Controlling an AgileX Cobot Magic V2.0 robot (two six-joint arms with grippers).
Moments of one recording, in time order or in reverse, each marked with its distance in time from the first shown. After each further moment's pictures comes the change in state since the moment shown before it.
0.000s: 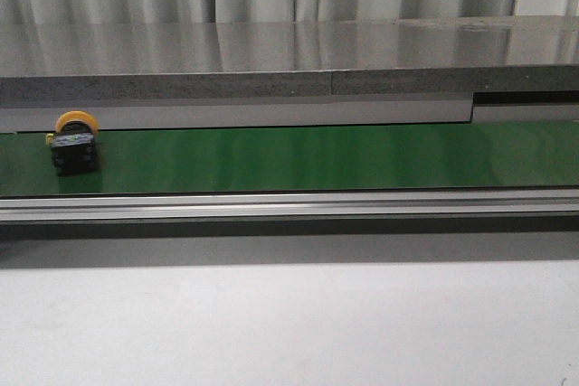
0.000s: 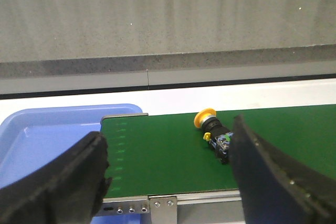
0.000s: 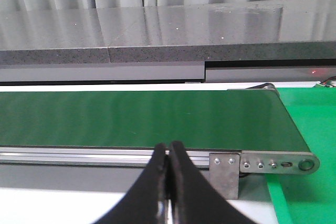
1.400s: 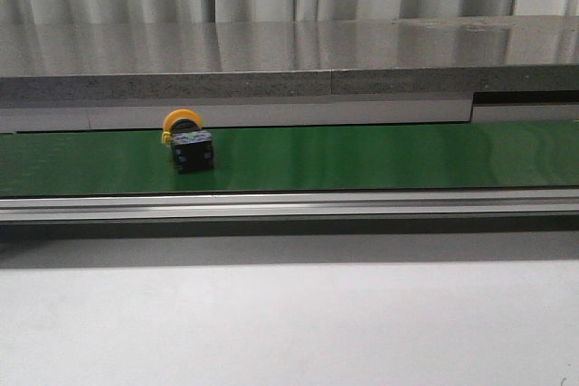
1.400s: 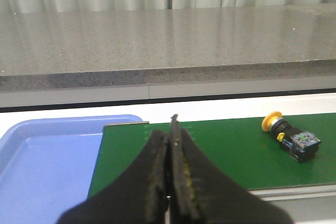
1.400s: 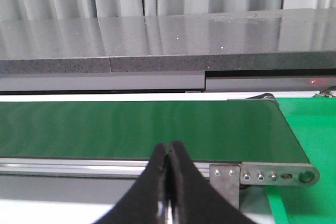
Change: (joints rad) left arm 0.000 -0.141 0.084 0.000 -0.022 0.000; right arm 0.000 0.000 0.000 0.000 -0.037 0.000
